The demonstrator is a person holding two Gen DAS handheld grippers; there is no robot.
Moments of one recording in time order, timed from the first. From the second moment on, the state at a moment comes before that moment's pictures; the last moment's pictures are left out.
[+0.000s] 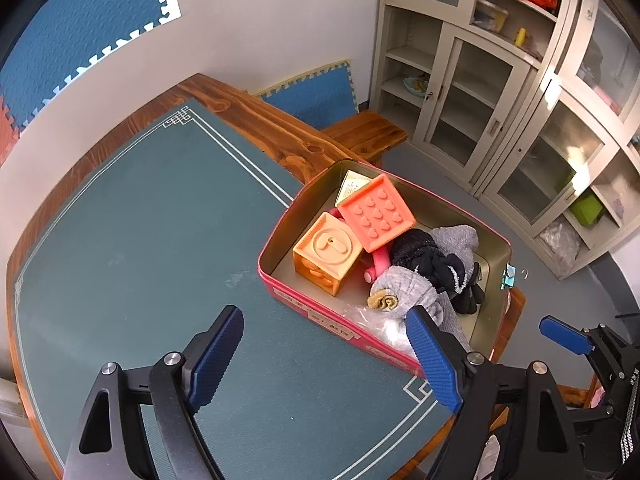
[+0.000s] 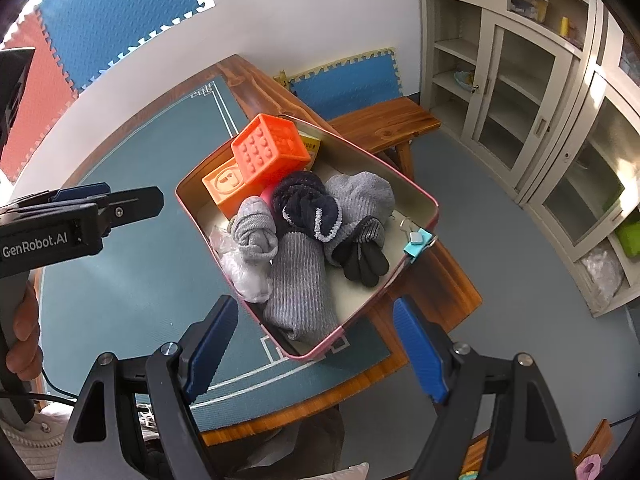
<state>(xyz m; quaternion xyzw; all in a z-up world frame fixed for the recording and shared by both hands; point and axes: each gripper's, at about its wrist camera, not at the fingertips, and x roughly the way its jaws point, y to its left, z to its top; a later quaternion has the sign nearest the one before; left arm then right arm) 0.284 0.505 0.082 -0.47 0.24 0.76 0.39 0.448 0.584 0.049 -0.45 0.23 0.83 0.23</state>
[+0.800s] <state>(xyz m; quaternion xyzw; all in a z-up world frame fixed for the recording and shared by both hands) 0.290 0.510 0.095 -0.46 0.25 0.77 0.38 0.441 0.571 0.081 -0.45 0.16 0.85 0.24</state>
